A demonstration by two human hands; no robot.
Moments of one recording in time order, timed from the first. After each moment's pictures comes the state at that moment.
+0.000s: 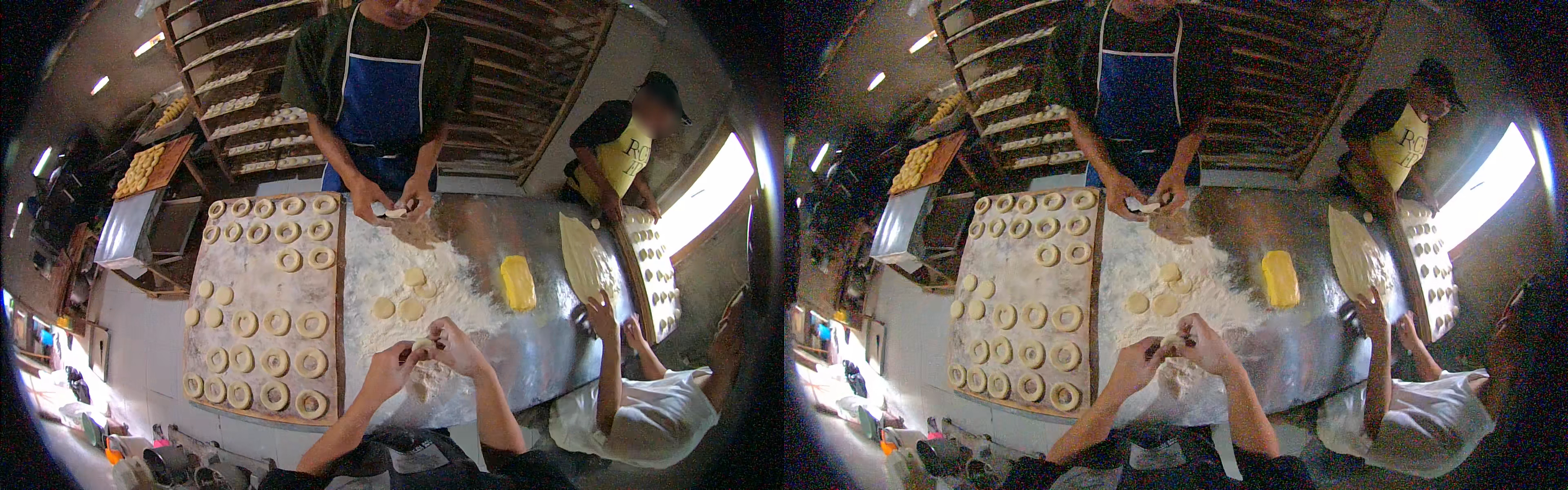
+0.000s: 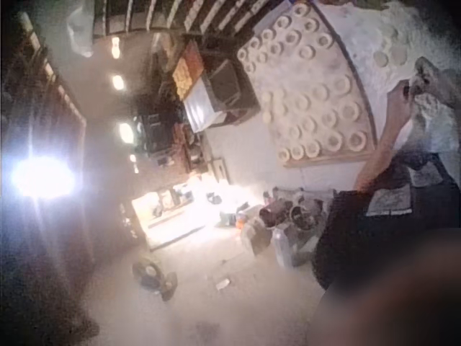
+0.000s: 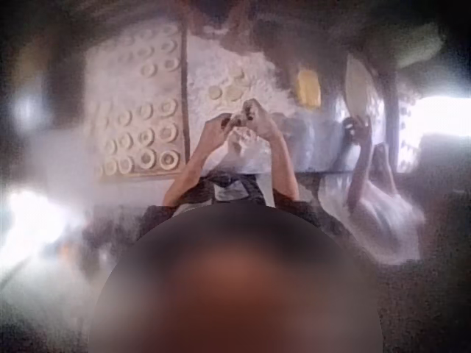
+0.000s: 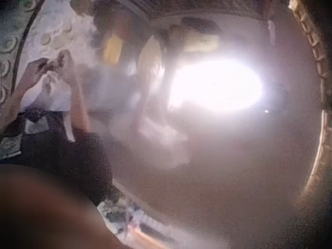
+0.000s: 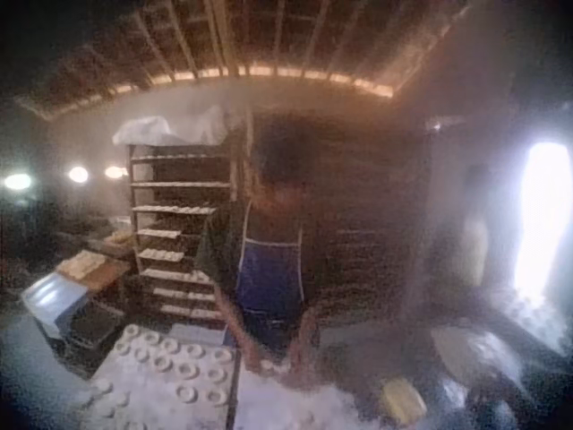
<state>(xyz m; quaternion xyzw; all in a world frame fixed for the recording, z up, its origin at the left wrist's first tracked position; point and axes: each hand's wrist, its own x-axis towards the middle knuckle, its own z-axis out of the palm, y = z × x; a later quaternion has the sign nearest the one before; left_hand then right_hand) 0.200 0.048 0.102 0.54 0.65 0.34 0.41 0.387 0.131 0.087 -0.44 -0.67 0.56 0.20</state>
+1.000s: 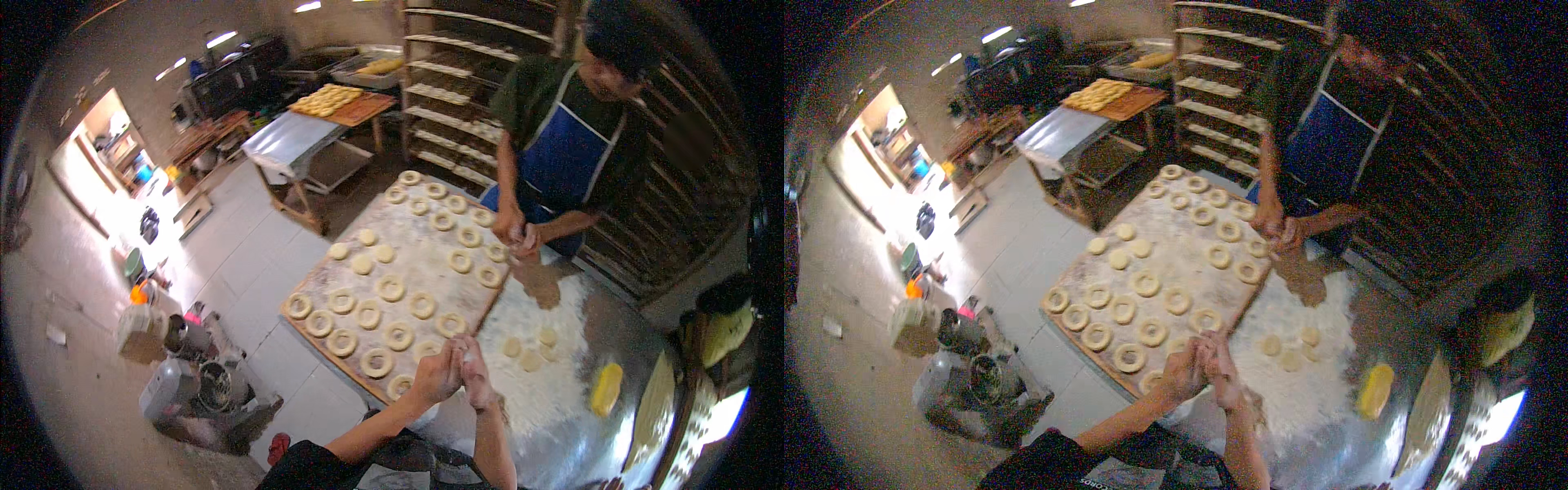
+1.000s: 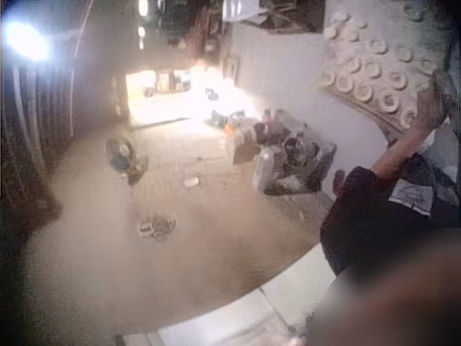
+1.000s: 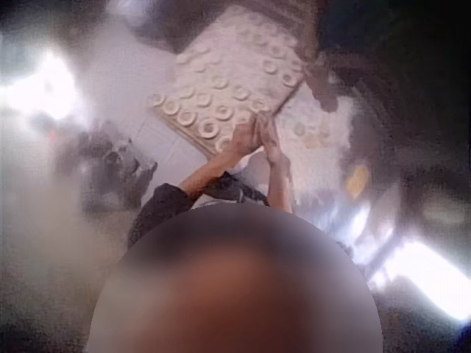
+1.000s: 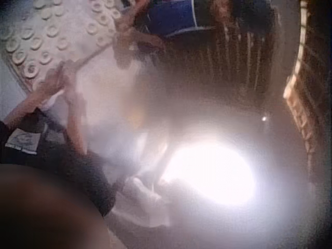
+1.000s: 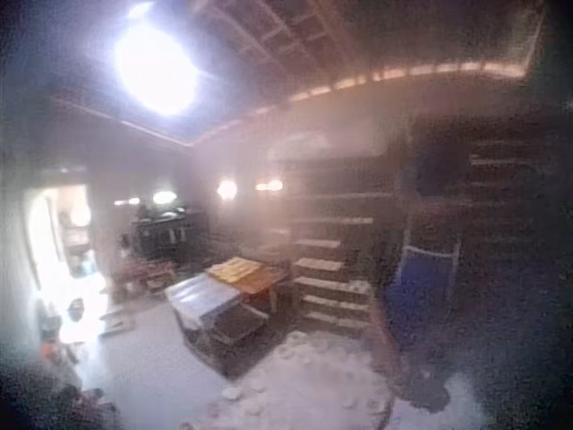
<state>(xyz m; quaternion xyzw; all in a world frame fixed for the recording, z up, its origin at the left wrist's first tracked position) 0.113 -0.020 0.093 0.42 0.74 0.53 0.07 0.205 0.076 0.076 -0.16 -0.68 0.66 0.28</state>
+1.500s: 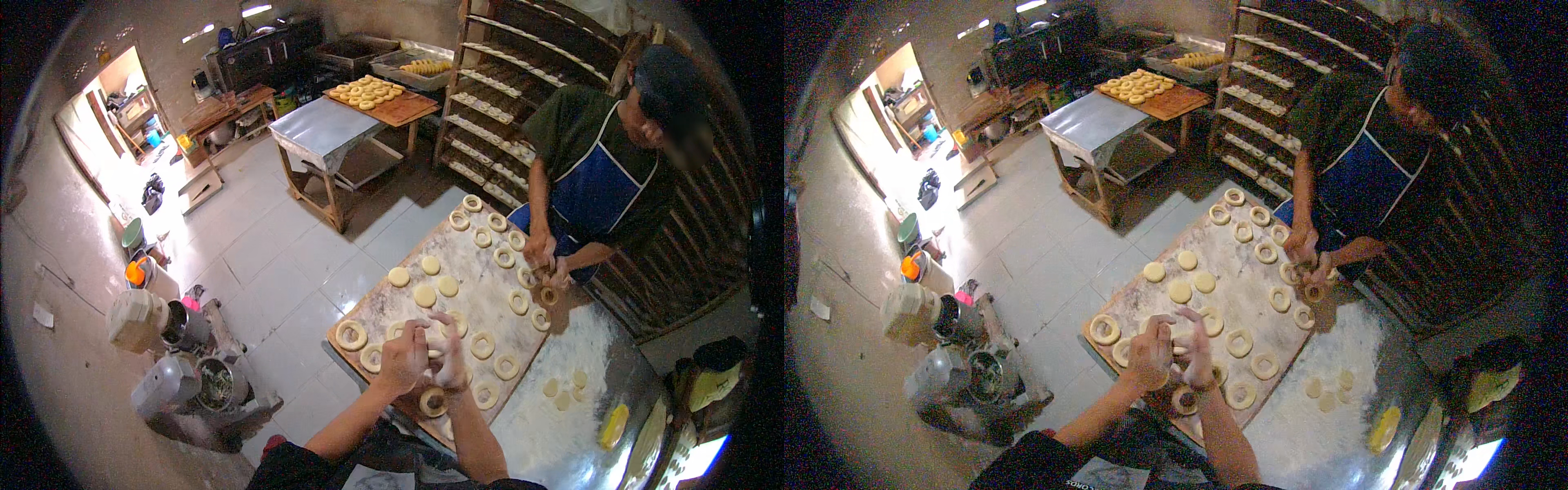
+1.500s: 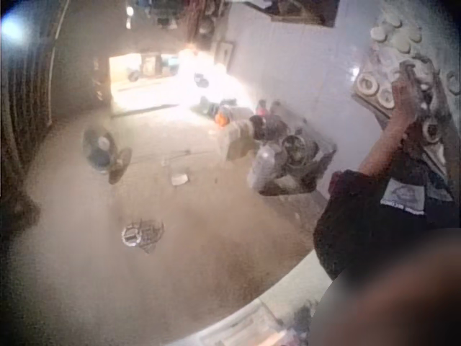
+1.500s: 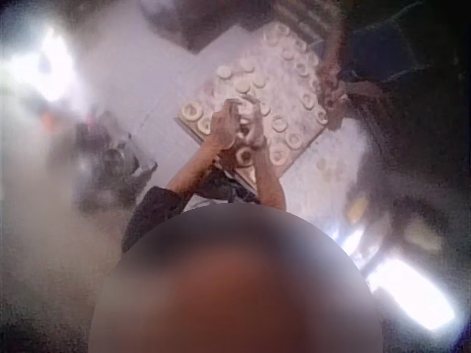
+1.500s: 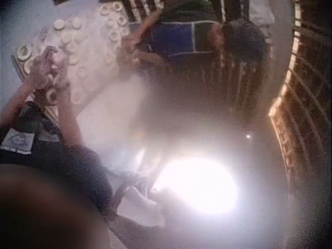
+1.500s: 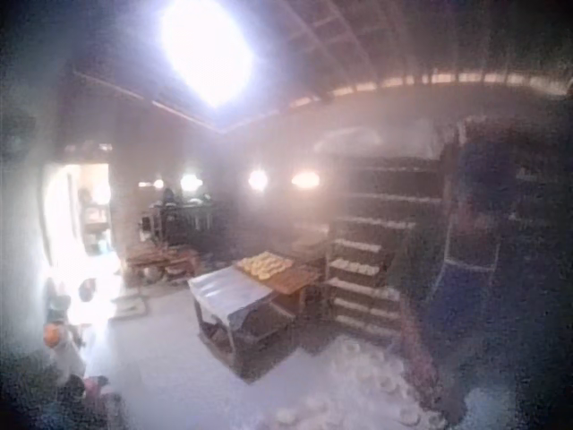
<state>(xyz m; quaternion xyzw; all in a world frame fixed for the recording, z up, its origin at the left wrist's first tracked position) -0.094 -0.112 0.112 0.31 0.78 0.55 0.05 -0.028 -0.001 0.092 -0.08 -0.56 0.80 0.22</state>
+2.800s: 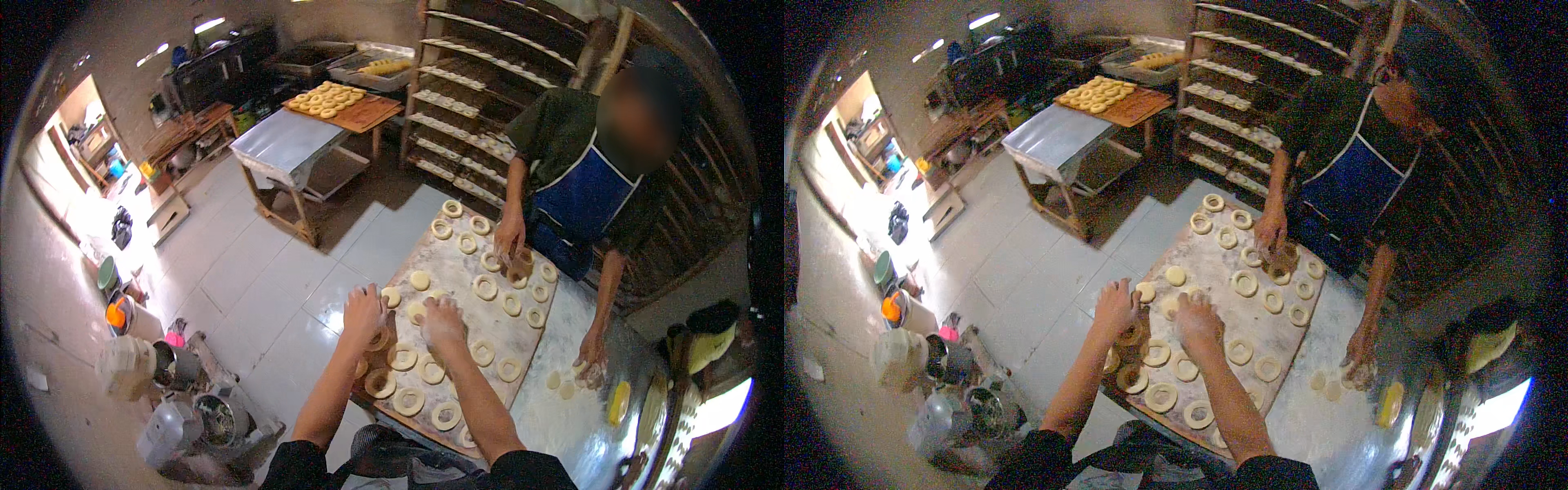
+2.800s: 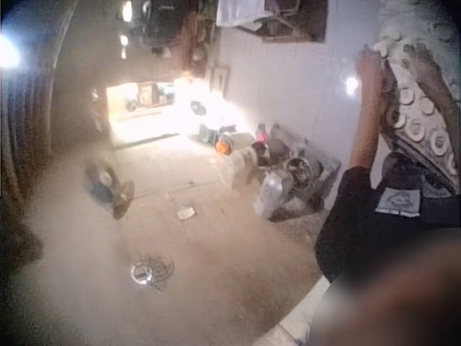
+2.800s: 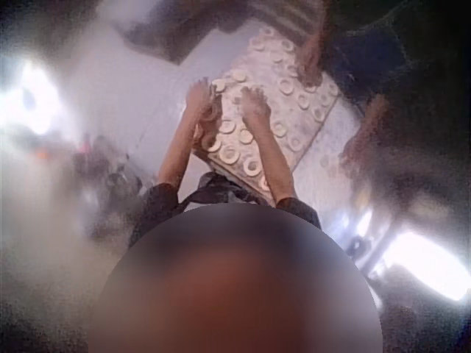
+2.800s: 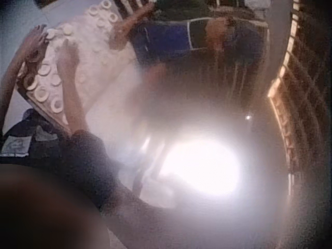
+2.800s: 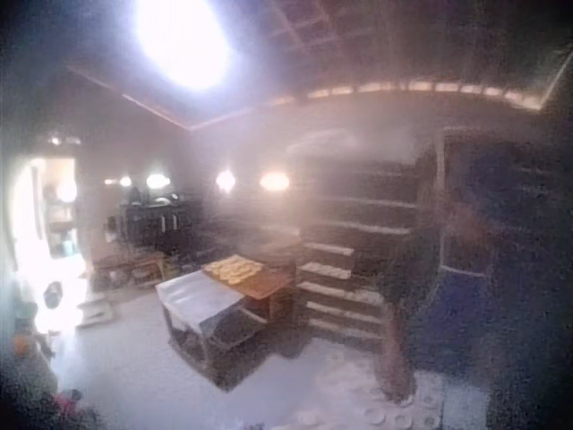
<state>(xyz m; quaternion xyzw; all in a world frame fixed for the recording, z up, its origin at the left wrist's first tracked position) -0.263 -0.092 0.049 0.36 0.91 0.23 0.01 -0.119 0.048 0.068 -0.29 -0.95 0.10 0.02</state>
